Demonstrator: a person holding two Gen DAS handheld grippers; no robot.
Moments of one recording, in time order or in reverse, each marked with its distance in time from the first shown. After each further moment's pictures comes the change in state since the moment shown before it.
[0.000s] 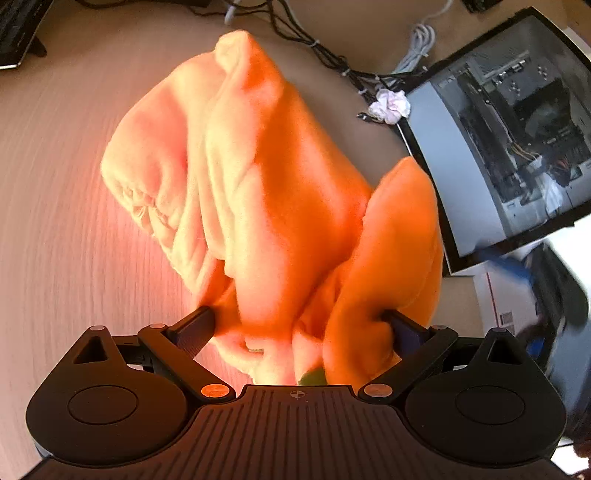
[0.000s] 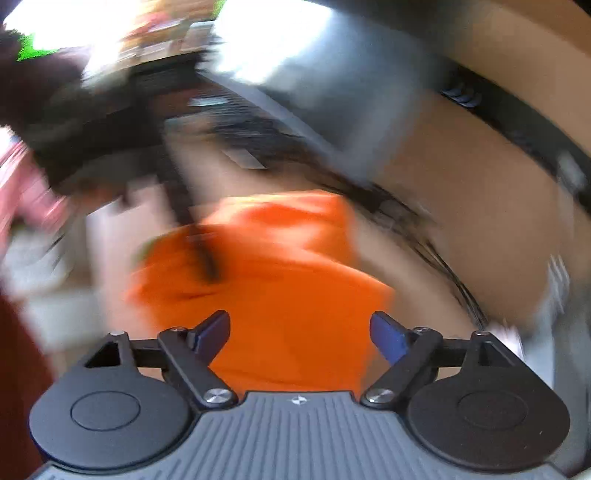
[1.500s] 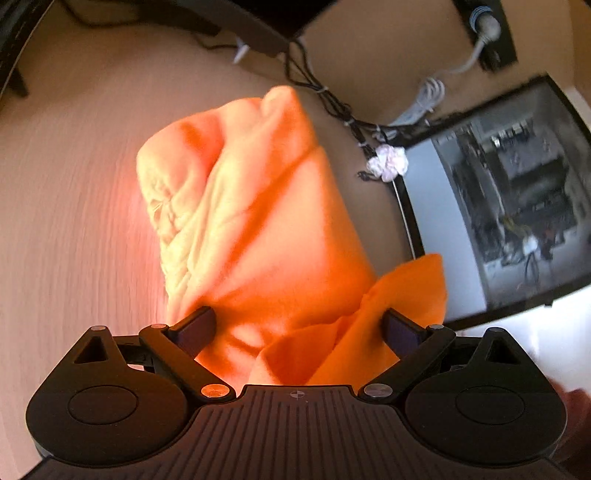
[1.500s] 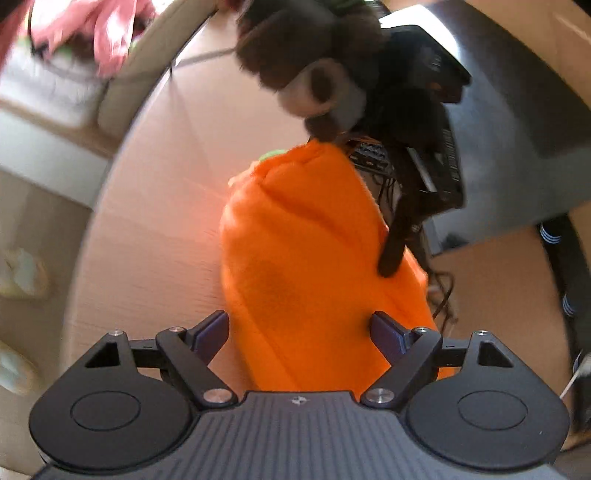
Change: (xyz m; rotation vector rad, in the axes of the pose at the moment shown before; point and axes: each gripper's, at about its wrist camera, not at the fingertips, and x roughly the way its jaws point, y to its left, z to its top) left arm -0.007 0.036 0.077 -0.084 -0.046 -0.127; right arm 0.054 0.061 0.002 -0.533 0.028 -0.136
